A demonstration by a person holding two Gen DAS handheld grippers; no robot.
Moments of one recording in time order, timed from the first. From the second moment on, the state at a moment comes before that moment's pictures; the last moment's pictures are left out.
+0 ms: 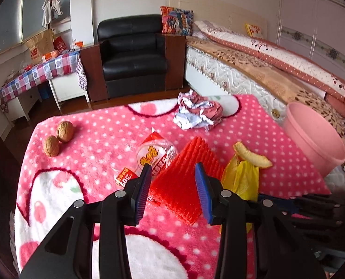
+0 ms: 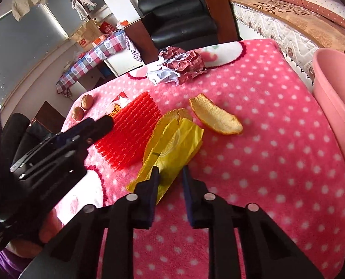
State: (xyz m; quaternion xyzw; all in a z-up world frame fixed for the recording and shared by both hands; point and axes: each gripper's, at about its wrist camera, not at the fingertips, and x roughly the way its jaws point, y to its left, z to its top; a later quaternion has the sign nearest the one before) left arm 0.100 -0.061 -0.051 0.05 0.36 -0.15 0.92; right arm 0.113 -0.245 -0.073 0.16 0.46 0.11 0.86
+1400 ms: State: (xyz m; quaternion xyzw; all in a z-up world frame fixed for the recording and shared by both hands) left arm 0.025 -0.055 -0.037 -0.04 0.39 -0.17 0.90; right arm 0.073 -0.283 -0.064 0.11 0.52 0.14 0.84
